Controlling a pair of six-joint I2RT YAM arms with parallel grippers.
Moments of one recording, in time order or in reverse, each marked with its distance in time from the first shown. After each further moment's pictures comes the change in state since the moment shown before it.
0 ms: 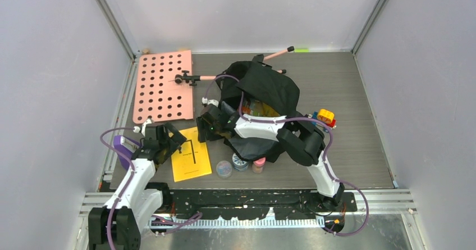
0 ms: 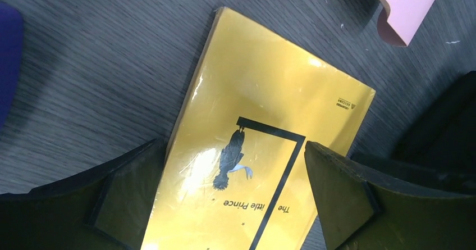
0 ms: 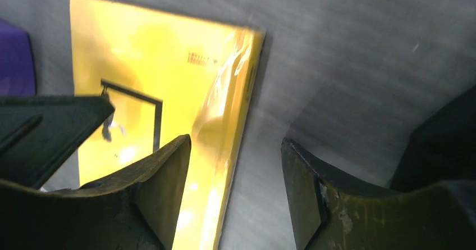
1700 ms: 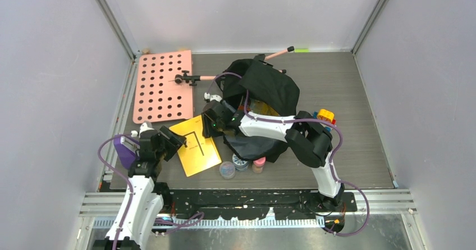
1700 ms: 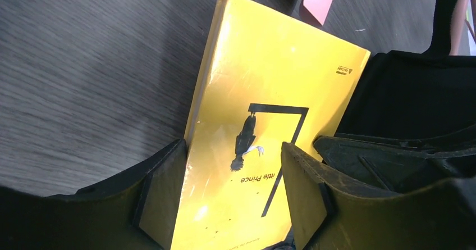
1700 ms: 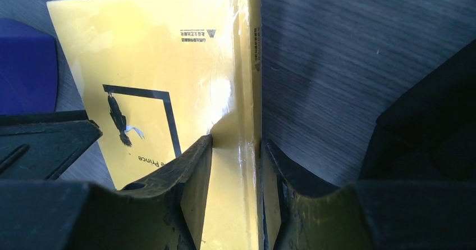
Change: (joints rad) left arm 0.020 -0.298 -0.079 -0.016 0.134 -0.064; right arm 0.010 -0.101 -0.063 0.002 0.000 0.011
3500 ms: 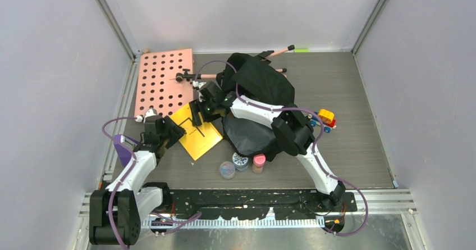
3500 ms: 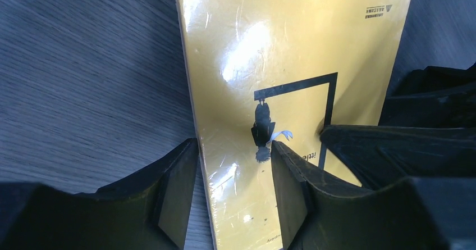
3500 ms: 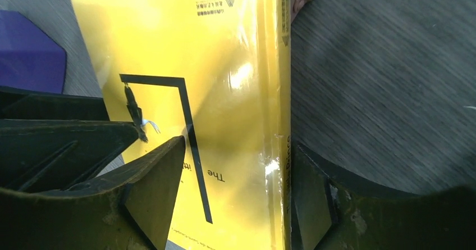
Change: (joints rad) left arm -0.009 0.423 0.101 0.266 -0.059 0.127; right arm -0.126 0.263 0.423 -0.154 -0.239 -0.265
